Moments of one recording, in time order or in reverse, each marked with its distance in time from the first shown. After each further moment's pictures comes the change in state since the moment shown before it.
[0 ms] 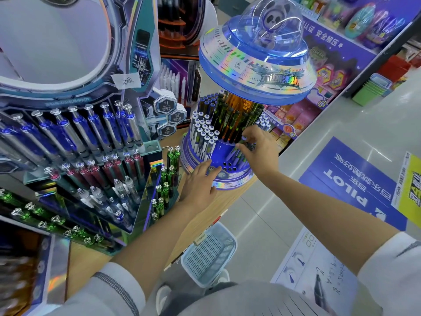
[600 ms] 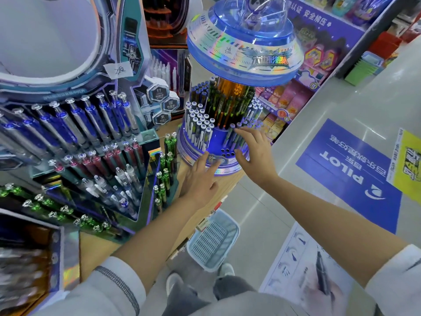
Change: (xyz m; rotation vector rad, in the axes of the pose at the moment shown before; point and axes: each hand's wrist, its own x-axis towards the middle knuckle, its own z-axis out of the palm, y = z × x) left_hand -0.023 0.012 -0.004 0.067 -0.071 0.012; right_hand -0.055 -0.005 -0.005 -0.056 -0.043 -0.081
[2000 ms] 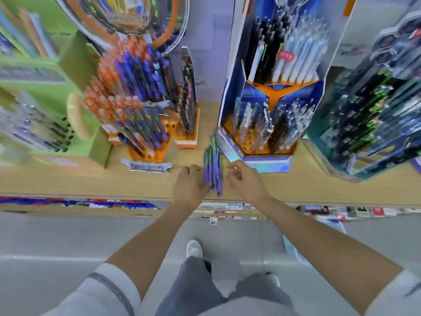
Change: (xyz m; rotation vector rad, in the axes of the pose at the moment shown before) left_hand -0.534 -0.194 -0.008 -0.326 0.384 -1.130; right_hand -0.263 -0.455 0.149 0.553 -0.958 -0.091
